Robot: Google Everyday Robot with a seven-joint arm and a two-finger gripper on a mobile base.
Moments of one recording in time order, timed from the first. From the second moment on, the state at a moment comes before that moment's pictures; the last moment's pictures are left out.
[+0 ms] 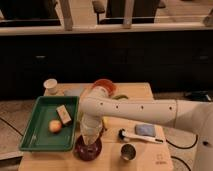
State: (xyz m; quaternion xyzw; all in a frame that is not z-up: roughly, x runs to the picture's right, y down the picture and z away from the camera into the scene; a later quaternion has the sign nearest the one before) arm -0.082 0.255 0.688 -0.20 -0.42 -0.70 0.55
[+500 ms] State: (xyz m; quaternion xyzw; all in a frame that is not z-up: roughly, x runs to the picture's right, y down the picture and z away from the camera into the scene) arm -0.084 0.260 0.690 -0.21 -0.43 -0.70 0.53
